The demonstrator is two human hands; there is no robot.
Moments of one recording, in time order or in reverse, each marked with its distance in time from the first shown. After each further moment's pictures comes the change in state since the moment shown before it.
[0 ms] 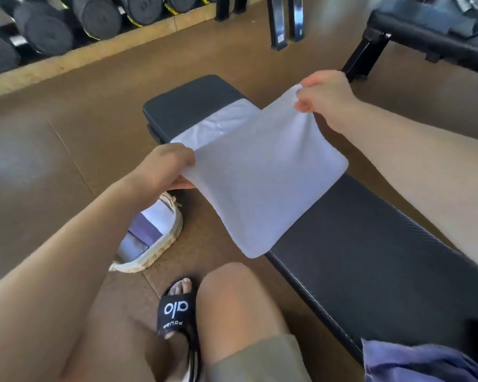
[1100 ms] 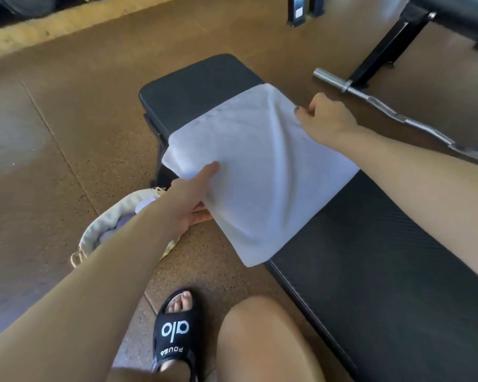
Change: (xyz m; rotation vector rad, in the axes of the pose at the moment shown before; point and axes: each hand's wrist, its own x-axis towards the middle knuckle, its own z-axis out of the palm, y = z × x) left_hand 0.079 -0.068 0.017 -0.307 -0.002 -0.392; right_hand 0.068 0.067 0.070 -0.784 -0.100 -0.111
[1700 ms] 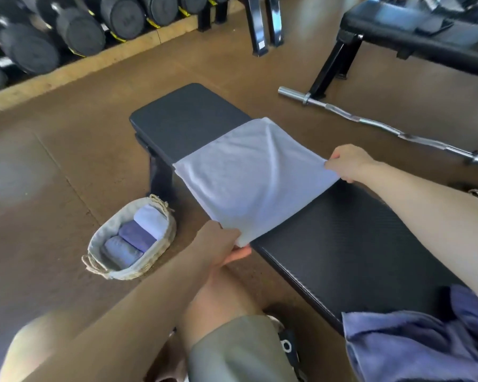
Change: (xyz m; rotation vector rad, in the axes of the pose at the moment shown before) left_hand -0.141 -0.090 0.080 0.101 -0.088 -0.036; right_hand -0.158 0.120 -0.068 0.063 -0.248 0.312
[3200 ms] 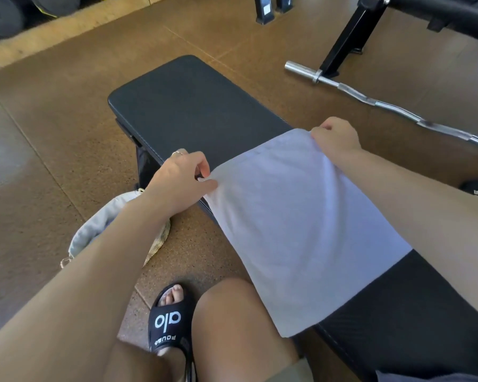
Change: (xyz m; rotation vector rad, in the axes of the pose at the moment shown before) left_hand 0.113 0.098 -0.064 1.148 0.248 0.666; right_hand 0.086 -0.057 0.041 0.408 0.255 -0.039
